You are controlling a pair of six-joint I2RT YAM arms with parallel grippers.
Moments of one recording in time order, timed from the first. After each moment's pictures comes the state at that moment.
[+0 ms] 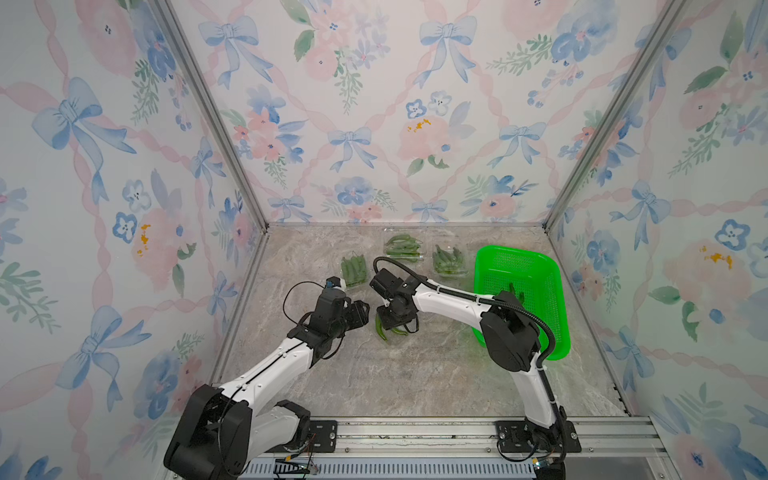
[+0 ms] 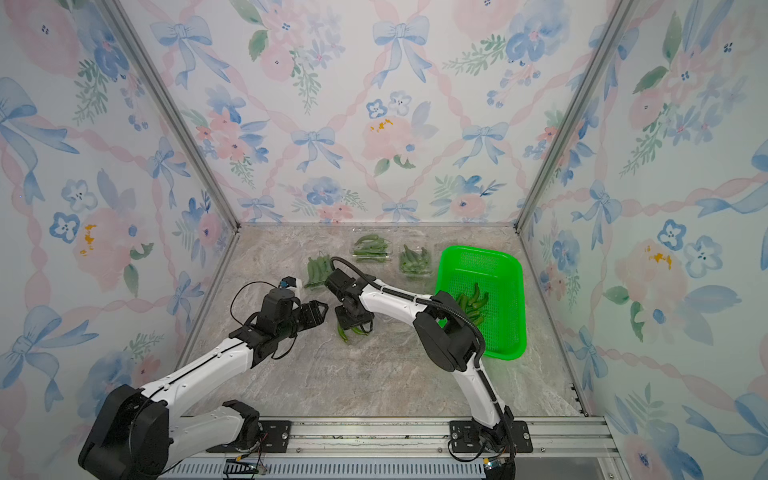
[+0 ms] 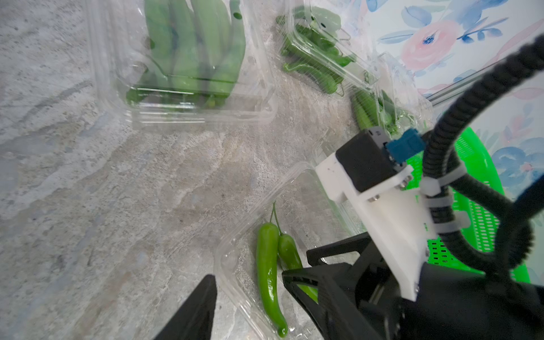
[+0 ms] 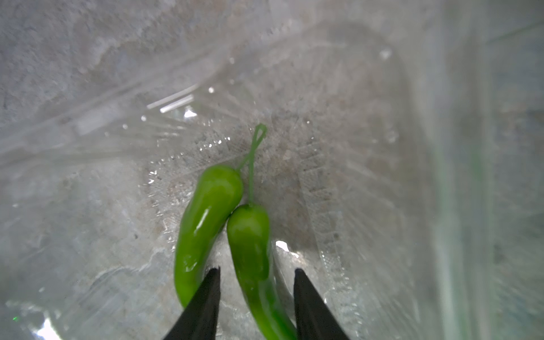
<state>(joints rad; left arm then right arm) -0.41 1.15 0.55 -0.05 0.06 -0.66 0.89 2.18 1.73 -0.83 0.00 0.47</state>
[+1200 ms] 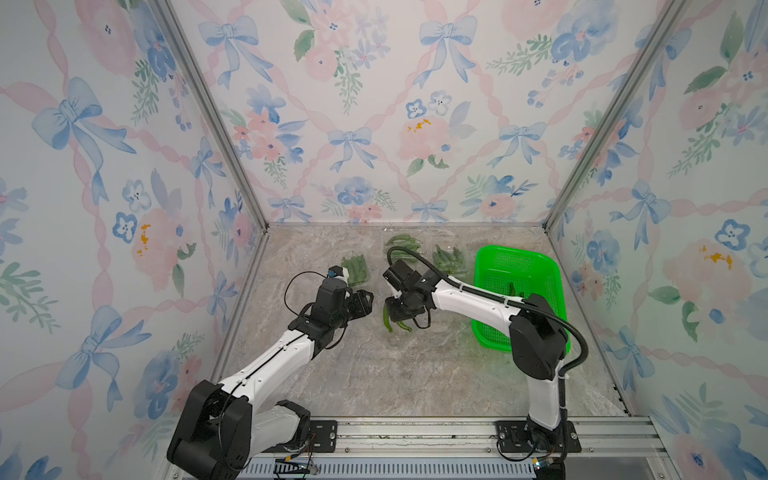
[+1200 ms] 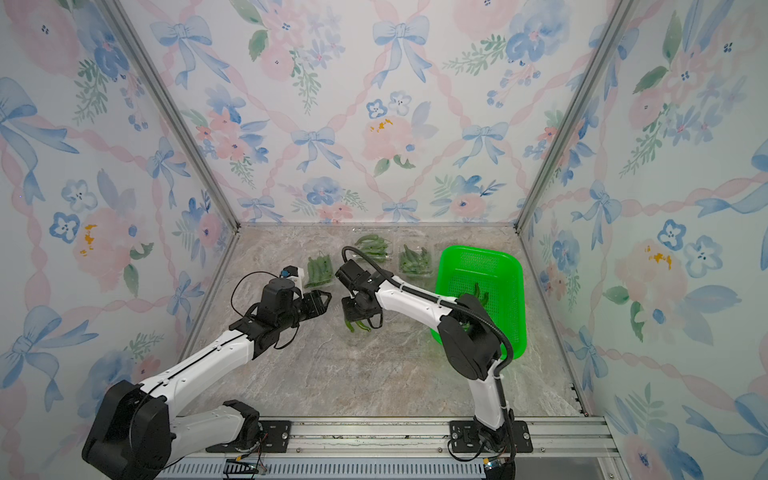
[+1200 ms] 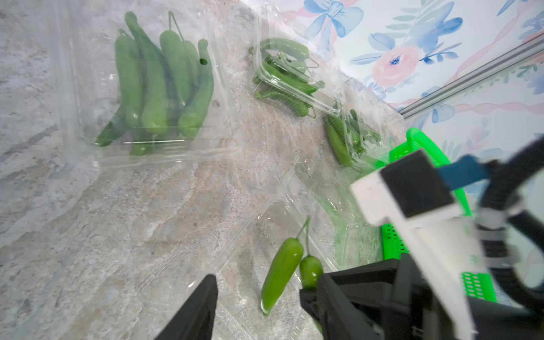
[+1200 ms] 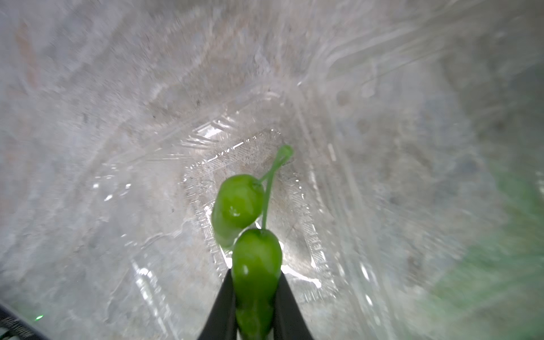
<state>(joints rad) -0.41 1.20 0.67 -0.05 0.09 -0.66 0.83 1.94 1.57 -0.75 -0.04 0.50</state>
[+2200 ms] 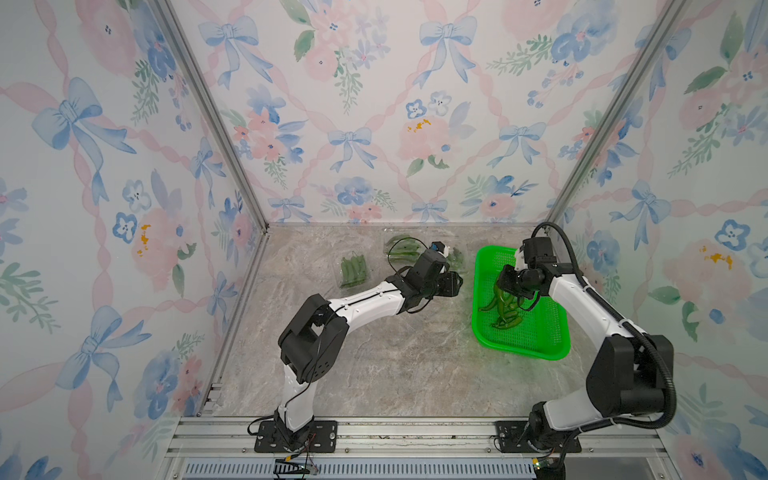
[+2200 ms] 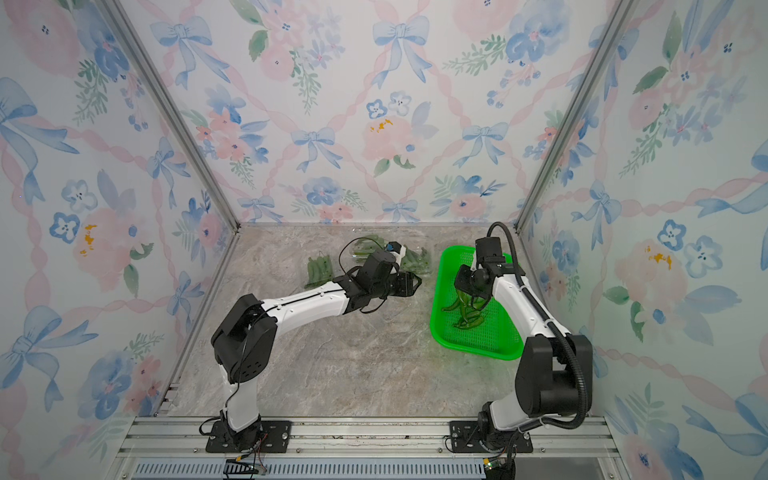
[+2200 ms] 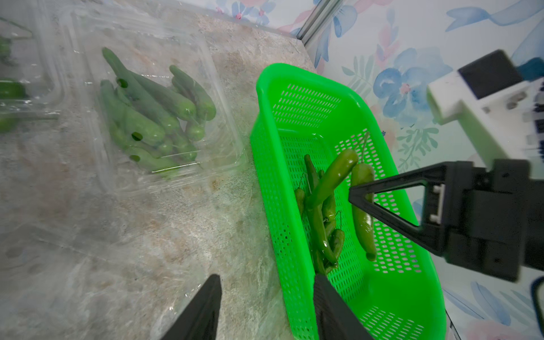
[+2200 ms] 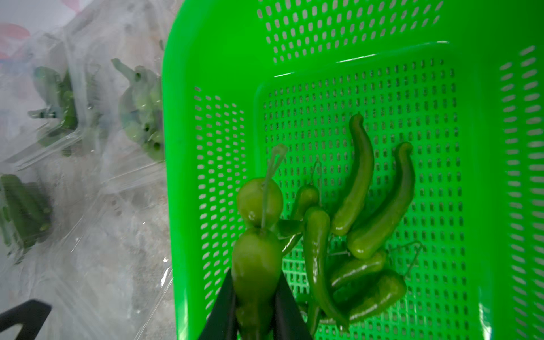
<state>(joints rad) -0.82 1.96 1.45 -0.05 0.09 -0.62 0.04 1.57 1.17 -0.65 -0.13 0.42</state>
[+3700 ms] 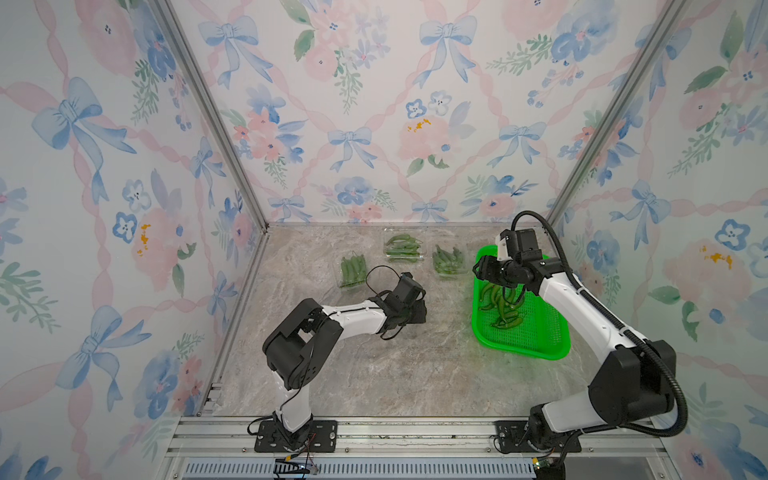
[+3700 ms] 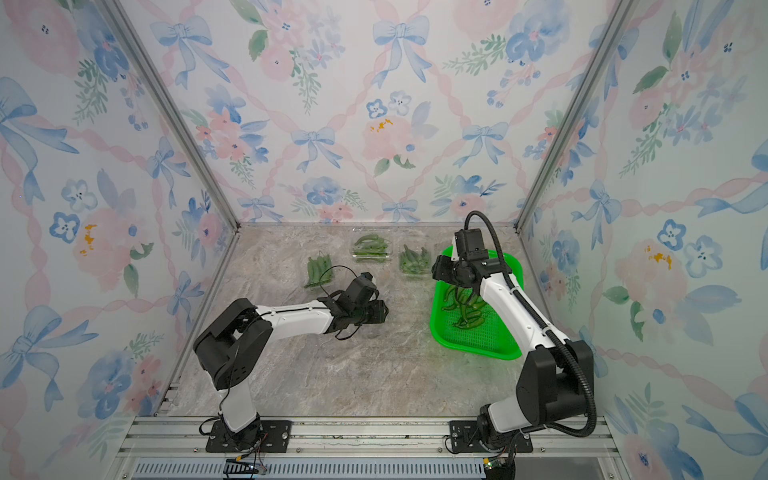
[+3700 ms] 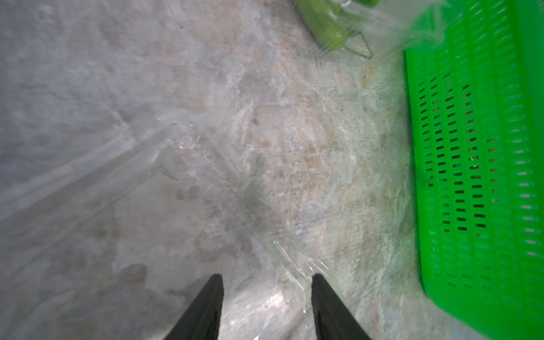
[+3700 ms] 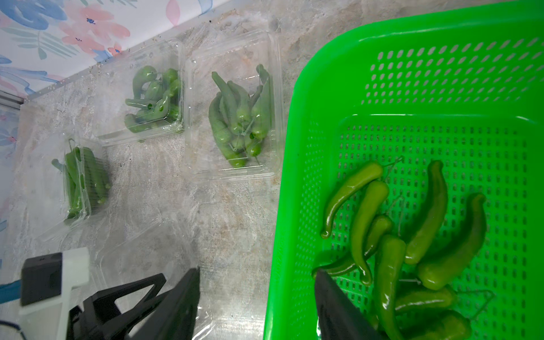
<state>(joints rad) -0.76 1.81 1.02 -0.06 -0.01 -0.69 0.23 1.50 1.25 -0.62 -0.09 0.42</state>
